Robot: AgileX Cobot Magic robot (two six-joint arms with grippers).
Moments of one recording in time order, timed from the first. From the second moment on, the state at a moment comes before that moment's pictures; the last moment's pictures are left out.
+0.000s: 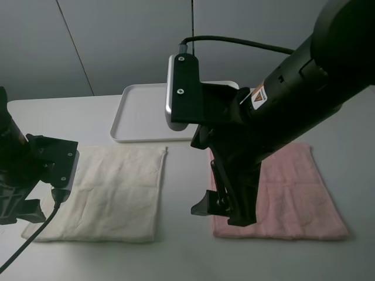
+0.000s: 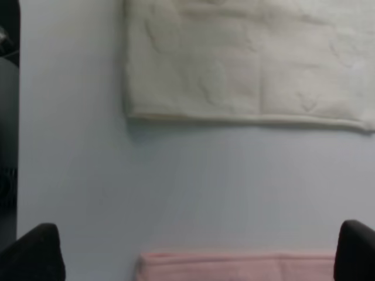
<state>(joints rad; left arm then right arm) -0.28 1.59 -0.71 0.11 0.77 1.03 0.89 1.43 -0.88 0.29 0.68 -0.88</state>
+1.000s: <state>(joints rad) -0.29 1.60 -0.48 0.30 0.68 1.13 1.04 1.77 -1.04 0.25 0.65 -0.82</state>
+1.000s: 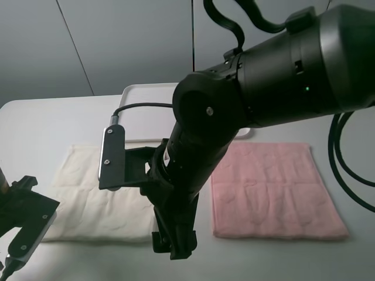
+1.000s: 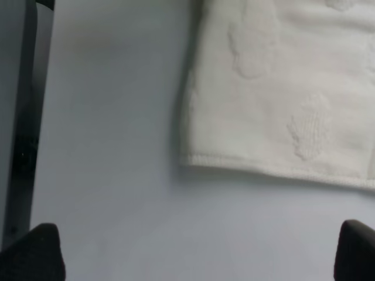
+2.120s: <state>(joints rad) -0.29 1.69 -0.46 0.33 0.55 1.13 1.04 1.77 -1.04 0.25 0.64 -0.81</state>
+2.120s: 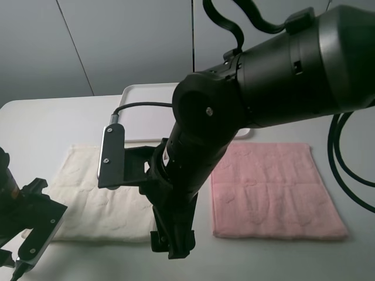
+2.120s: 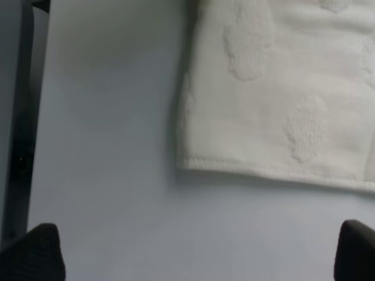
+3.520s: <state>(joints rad) -0.29 1.69 -0.46 0.32 0.55 1.12 1.16 2.12 -1.25 0.09 0.71 -0.60</state>
